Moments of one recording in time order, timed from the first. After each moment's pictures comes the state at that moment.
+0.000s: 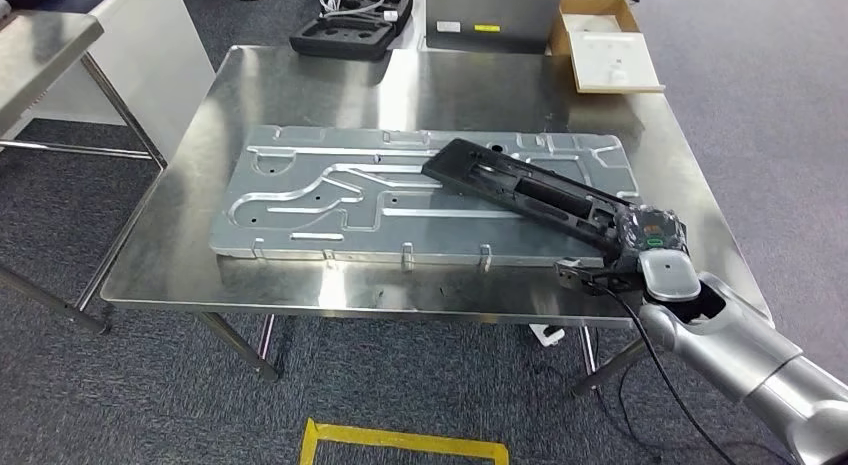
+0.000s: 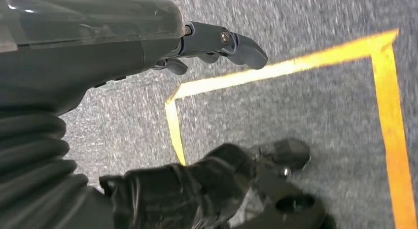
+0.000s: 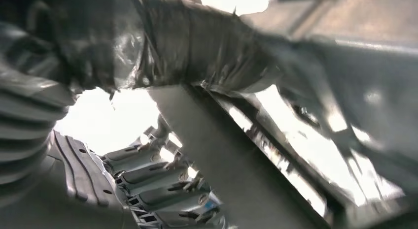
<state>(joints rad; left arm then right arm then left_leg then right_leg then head) -0.11 0.06 -0.93 -0.23 0.84 0.21 -0.32 -0.64 -0.67 0.71 -1.36 0.84 0.23 0.64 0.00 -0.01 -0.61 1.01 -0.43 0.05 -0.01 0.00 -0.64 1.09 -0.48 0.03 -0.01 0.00</state>
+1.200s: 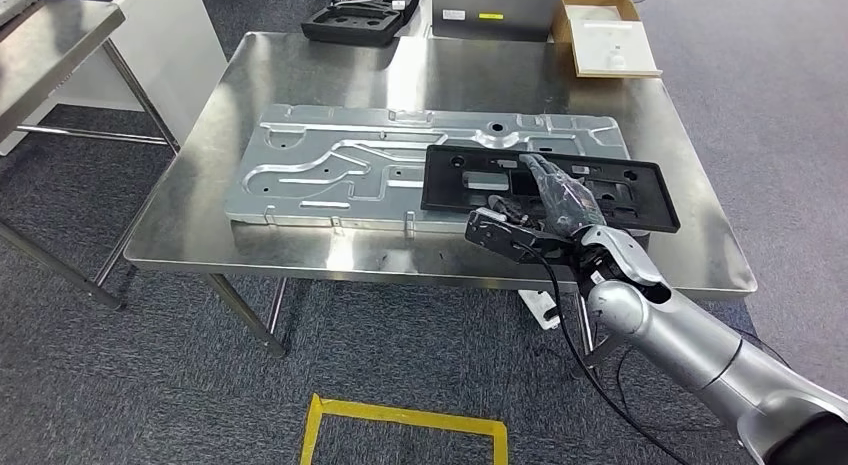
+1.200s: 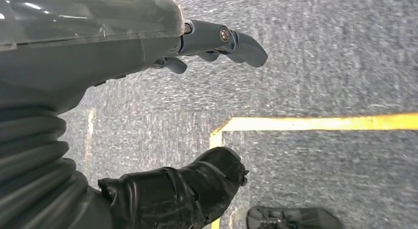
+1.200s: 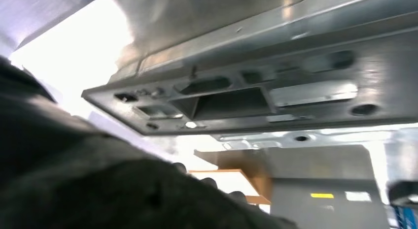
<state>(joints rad) -0.12 0.05 -0.93 -0.23 0.86 0.44 -0.19 -0.71 -0.50 0.73 -1.56 0.32 -0.07 0.51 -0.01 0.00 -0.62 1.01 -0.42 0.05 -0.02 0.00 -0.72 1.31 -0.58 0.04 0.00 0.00</state>
